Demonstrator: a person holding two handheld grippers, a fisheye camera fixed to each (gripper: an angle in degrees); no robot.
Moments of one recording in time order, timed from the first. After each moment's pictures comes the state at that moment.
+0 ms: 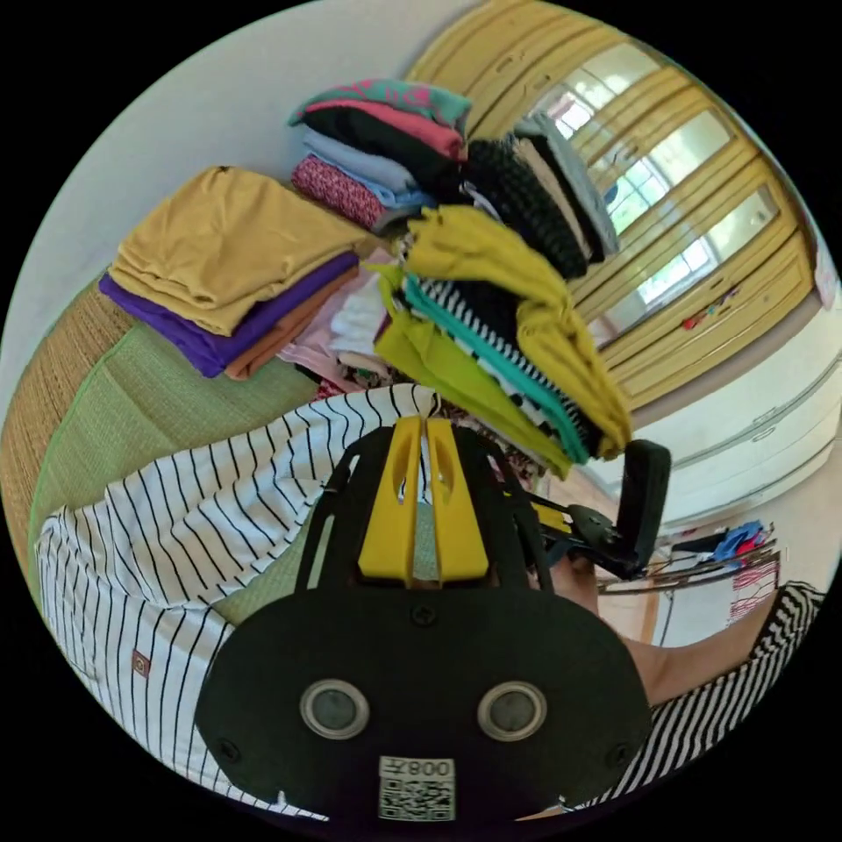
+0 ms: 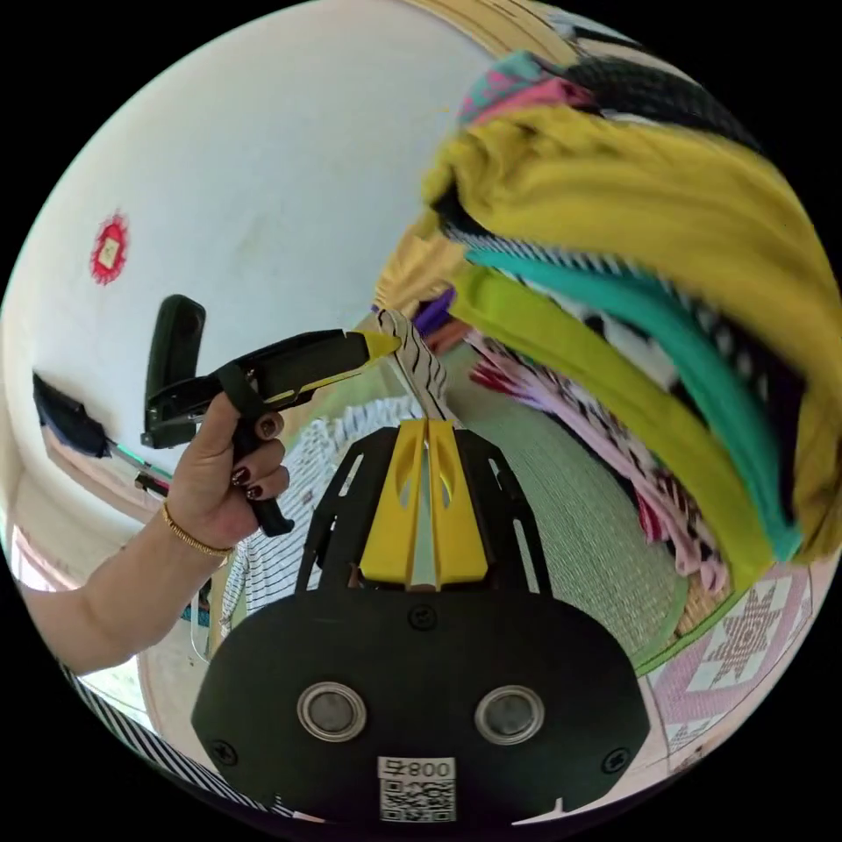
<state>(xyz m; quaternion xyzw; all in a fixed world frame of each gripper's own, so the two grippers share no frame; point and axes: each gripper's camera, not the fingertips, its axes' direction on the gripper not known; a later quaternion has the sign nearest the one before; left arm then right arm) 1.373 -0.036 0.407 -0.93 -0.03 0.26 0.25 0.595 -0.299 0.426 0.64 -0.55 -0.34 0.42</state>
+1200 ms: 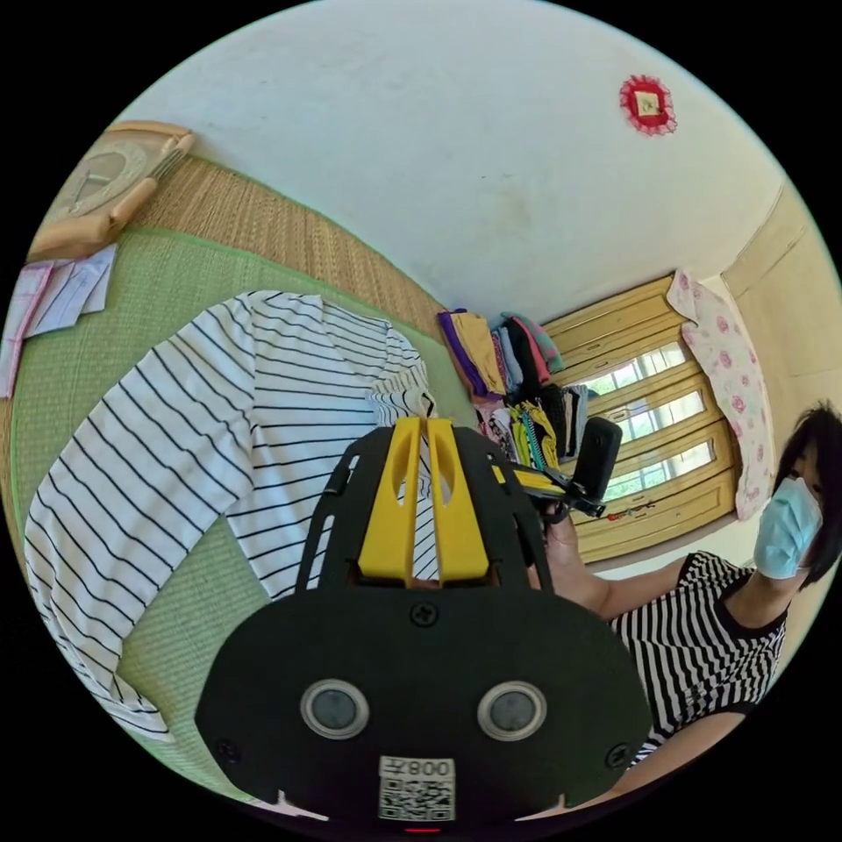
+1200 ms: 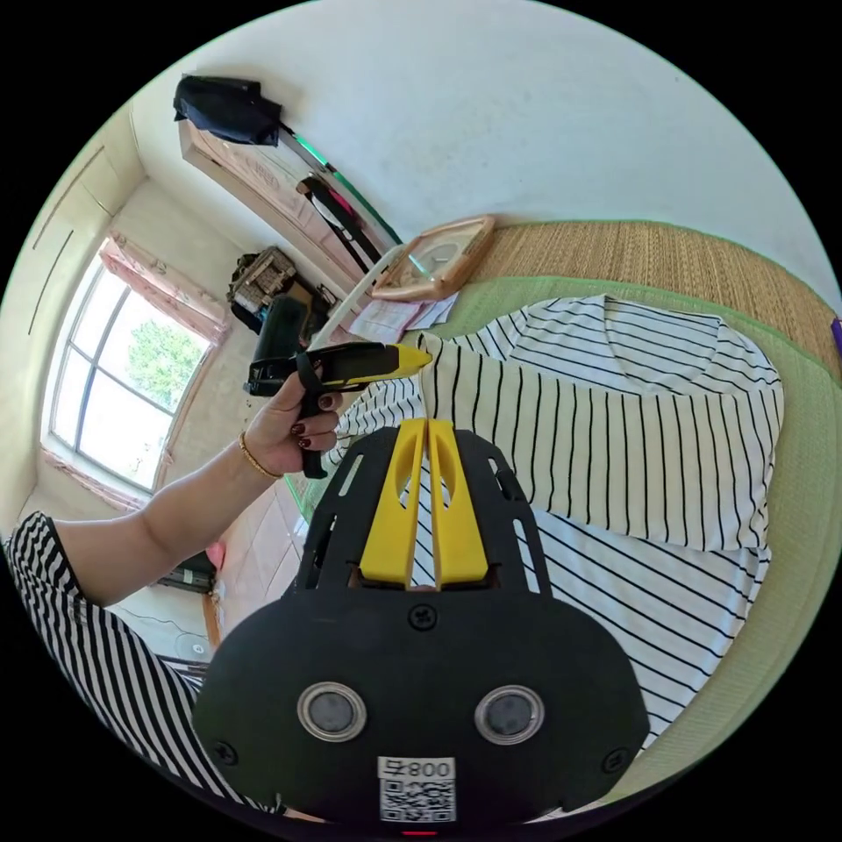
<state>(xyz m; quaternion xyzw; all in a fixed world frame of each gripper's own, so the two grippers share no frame) 0.976 -0.812 0.414 -0.80 -0.23 0.13 0.53 0.277 0.287 0.335 0.54 -0.23 -0.73 0.34</state>
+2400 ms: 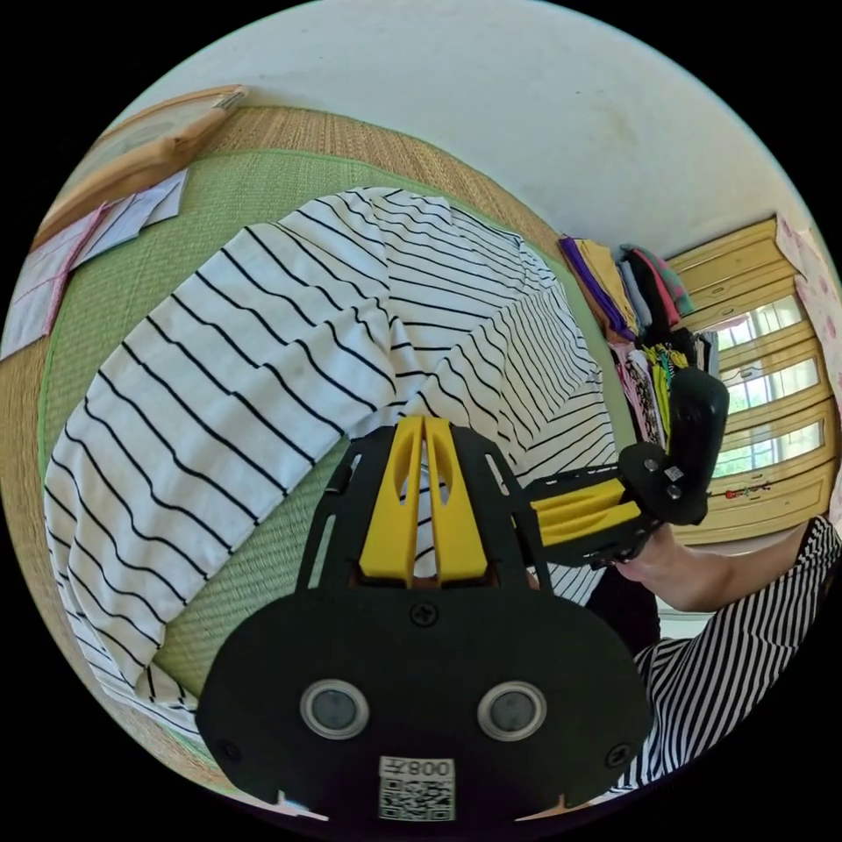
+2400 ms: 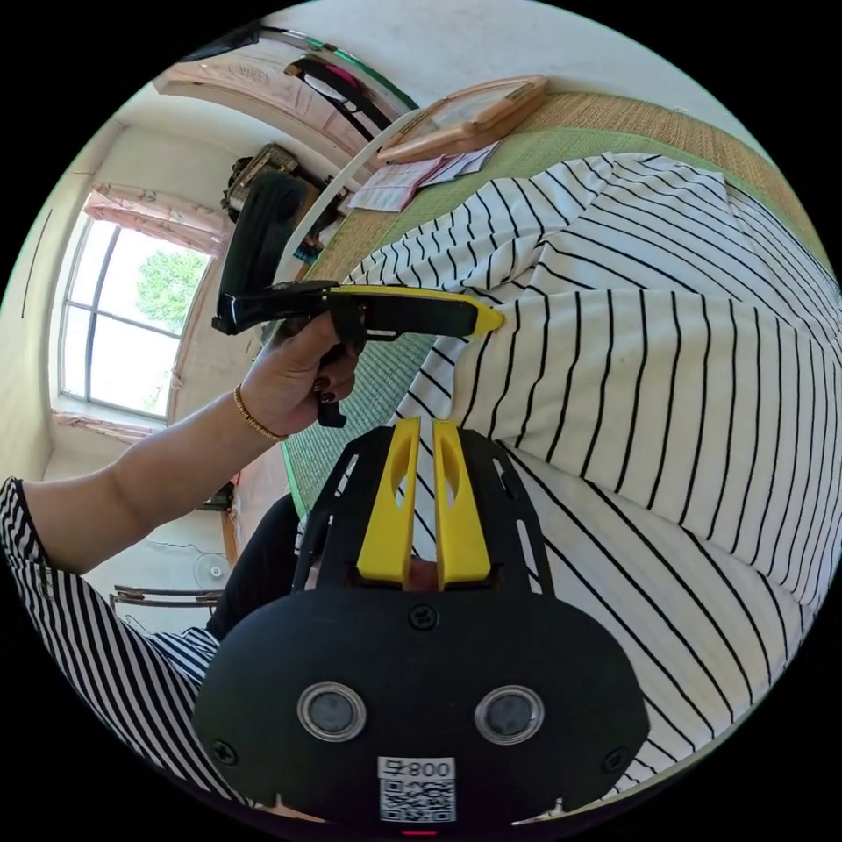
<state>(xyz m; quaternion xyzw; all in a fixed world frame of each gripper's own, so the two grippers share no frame) 0.831 -0.677 0.309 -0.80 -0.34 0.27 0.41 0.117 0.359 0.344 0.45 -0.10 -0.79 0.40</state>
